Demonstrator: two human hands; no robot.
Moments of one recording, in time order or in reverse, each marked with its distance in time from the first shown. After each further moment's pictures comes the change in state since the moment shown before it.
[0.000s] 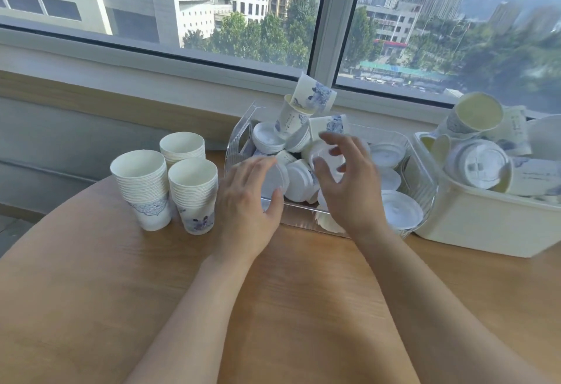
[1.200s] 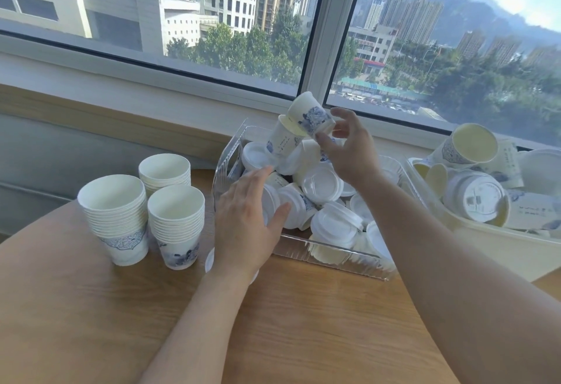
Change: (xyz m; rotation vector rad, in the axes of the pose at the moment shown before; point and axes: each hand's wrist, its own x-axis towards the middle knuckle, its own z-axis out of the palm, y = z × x) left_hand 0.027 -0.008 0.030 -0.052 -0.075 -0.125; right_hand 0.117 0.035 0.009 -0.024 -0.109 0.229
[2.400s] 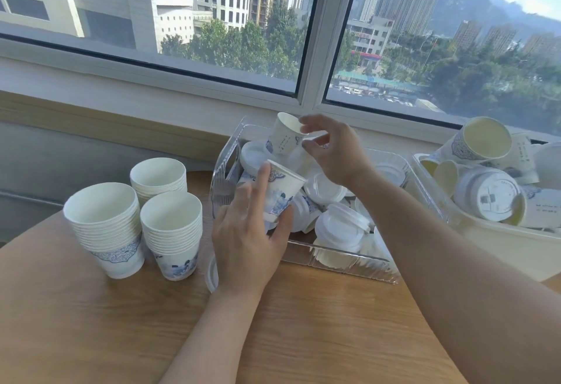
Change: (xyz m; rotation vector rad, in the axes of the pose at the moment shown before) left_hand -0.011 0.000 0.013 0.122 0.222 0.073; right_hand 0.007 -0.002 0.020 -0.070 -0.152 -0.154
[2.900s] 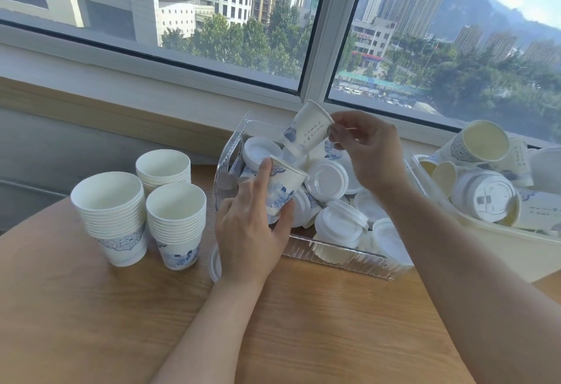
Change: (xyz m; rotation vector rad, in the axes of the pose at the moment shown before) left_hand 0.000 0.001 0.003 -0.006 0.011 -0.025; right_hand -0.035 -0.014 -0.034 0.338 0.184 0.020
